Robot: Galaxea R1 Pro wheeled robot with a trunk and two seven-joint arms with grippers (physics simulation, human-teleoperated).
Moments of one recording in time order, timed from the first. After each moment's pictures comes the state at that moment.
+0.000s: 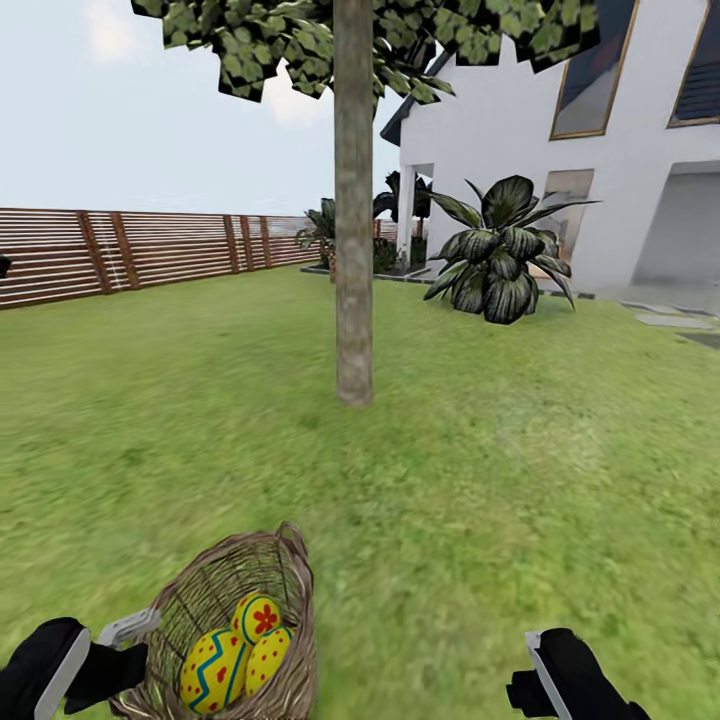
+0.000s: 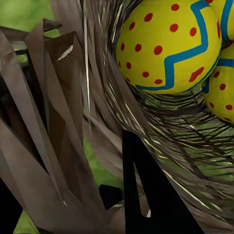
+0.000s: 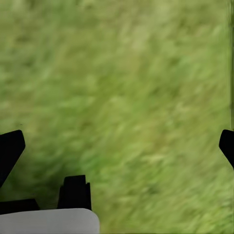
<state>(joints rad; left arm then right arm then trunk) -0.36 0.31 0.17 -0.81 0.26 0.97 -0.15 -0.28 -0.09 0.00 -0.96 0.05 0.99 -0.03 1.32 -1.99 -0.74</state>
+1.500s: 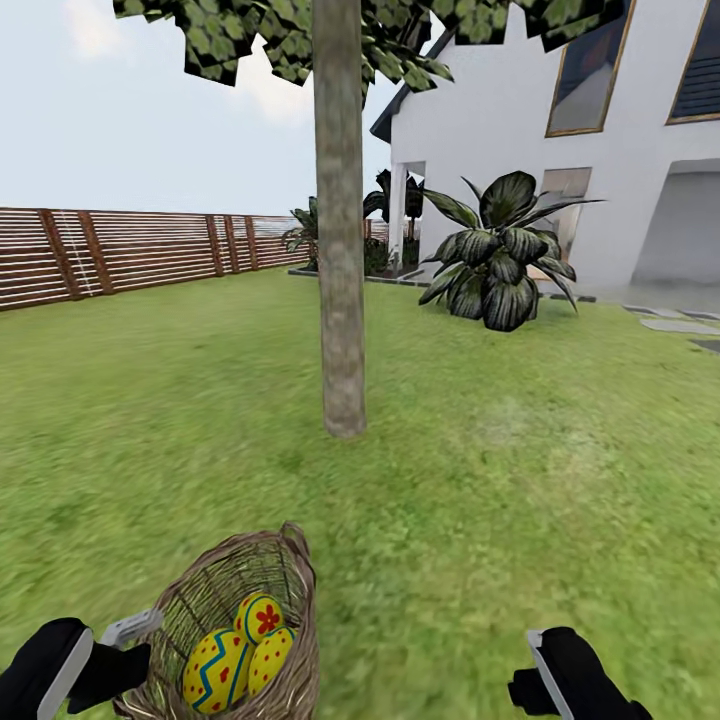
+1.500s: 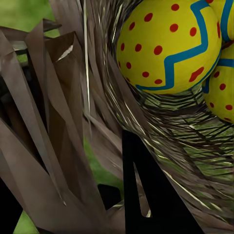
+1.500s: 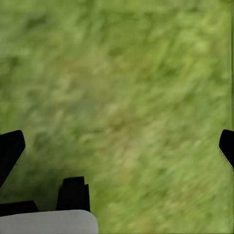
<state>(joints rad) -0.36 0.31 0.16 -0.81 0.26 0.97 -0.15 -0.28 -0.10 0.00 -0.97 0.05 0.99 -0.03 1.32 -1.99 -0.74</state>
